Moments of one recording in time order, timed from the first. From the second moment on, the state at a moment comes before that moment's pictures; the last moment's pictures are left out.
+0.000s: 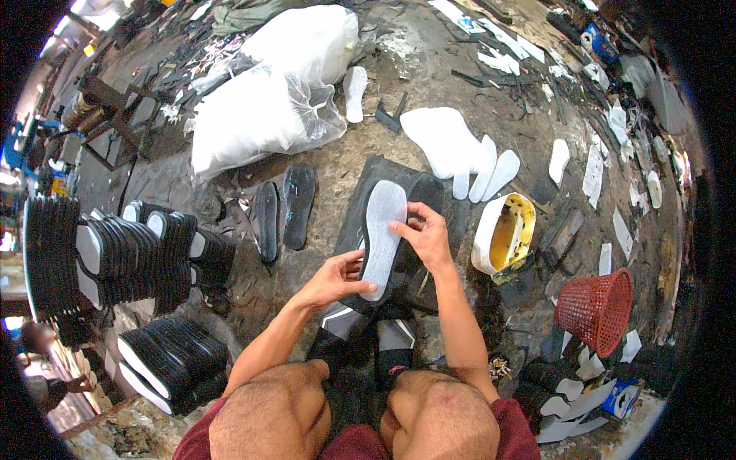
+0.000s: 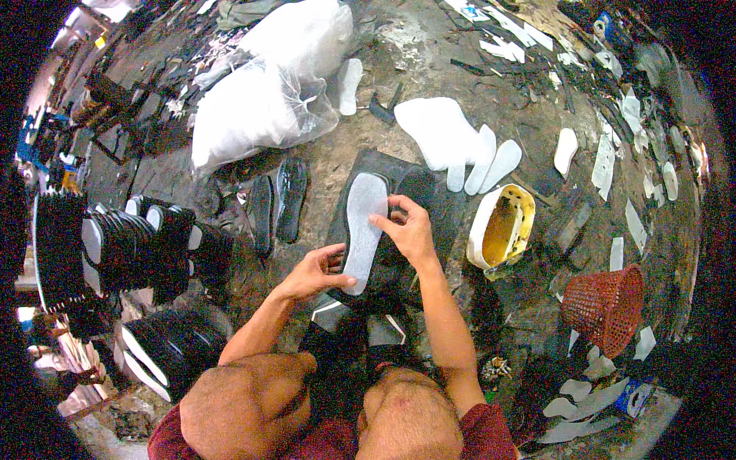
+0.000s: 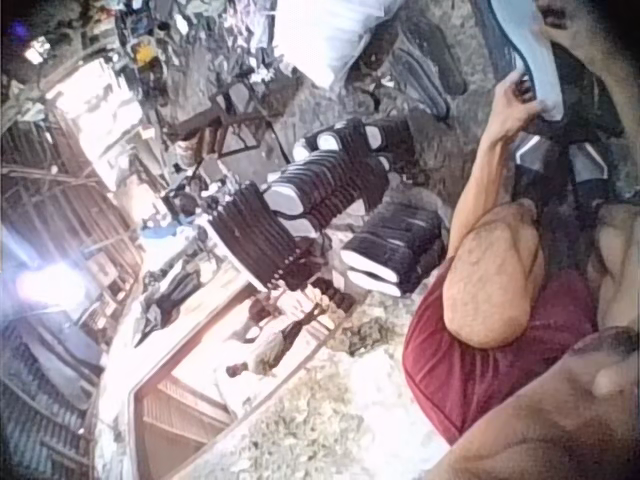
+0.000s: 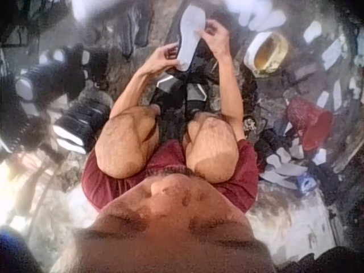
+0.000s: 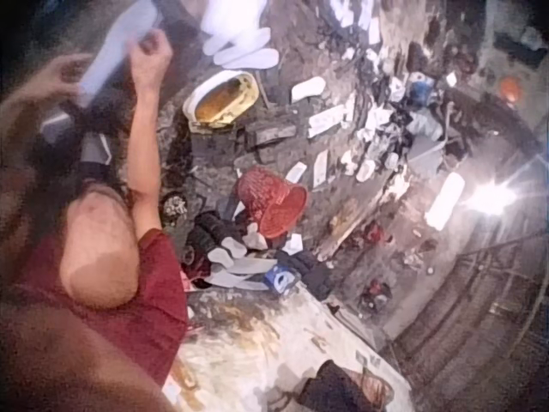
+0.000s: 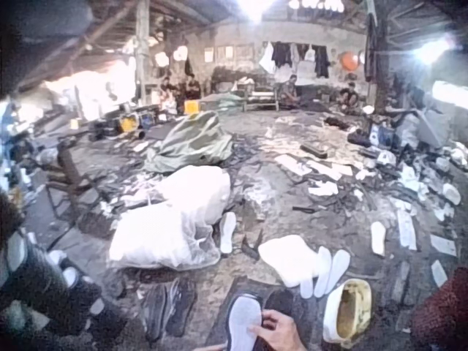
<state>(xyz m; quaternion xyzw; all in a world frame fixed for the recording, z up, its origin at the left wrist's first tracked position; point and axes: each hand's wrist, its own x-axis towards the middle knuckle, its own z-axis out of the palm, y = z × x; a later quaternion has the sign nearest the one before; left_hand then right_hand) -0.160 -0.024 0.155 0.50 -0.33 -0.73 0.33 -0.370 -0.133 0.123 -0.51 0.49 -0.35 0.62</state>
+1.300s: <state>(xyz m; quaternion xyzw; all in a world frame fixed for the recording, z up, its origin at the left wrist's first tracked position) -0.200 -0.057 0.047 0.68 -0.64 -0.29 0.18 -0.424 -0.136 0.080 -0.43 0.66 -0.48 0.37</state>
